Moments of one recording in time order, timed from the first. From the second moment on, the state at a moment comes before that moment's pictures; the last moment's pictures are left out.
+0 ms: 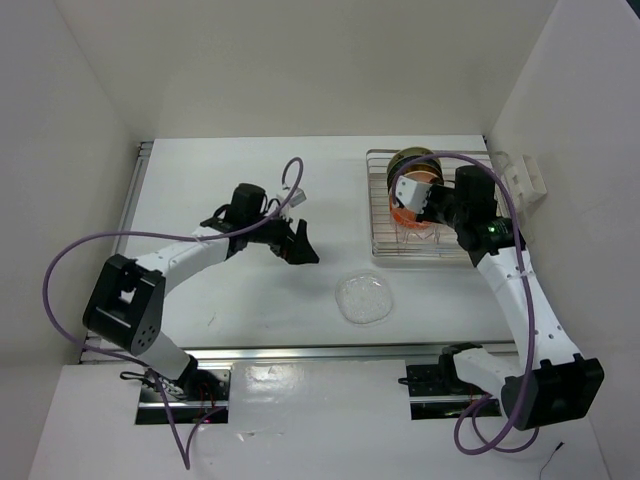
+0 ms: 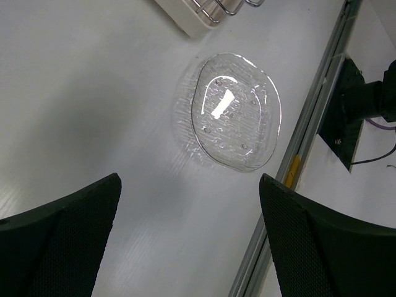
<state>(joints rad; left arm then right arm) -0.41 1.55 0.98 -0.11 0.75 -0.12 0.14 1.09 1.10 -0.54 -0.19 -1.18</state>
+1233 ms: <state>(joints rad) -0.57 1.83 1.00 0.03 0.73 -0.25 0.14 1.15 0.97 -0.39 -0.22 -1.24</state>
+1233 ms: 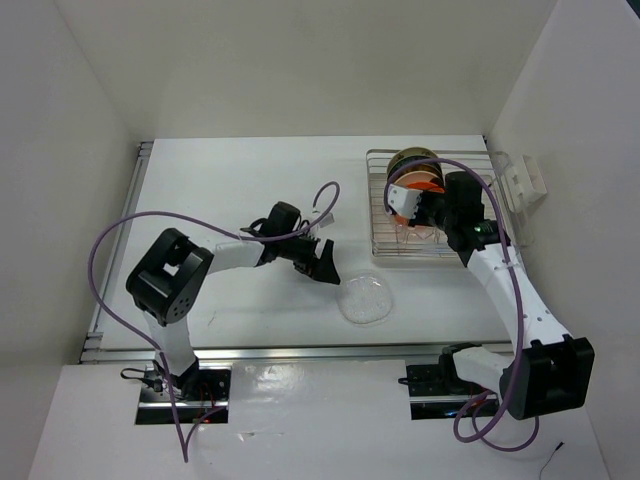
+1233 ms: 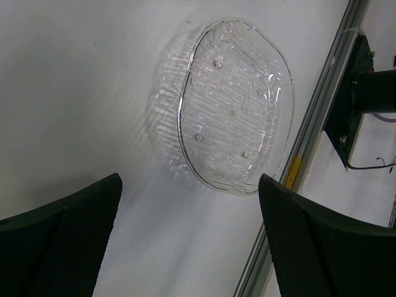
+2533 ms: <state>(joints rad) -0.58 1.90 1.03 0.07 0.76 -0.27 0.13 1.17 0.94 -0.43 -0.16 -1.34</state>
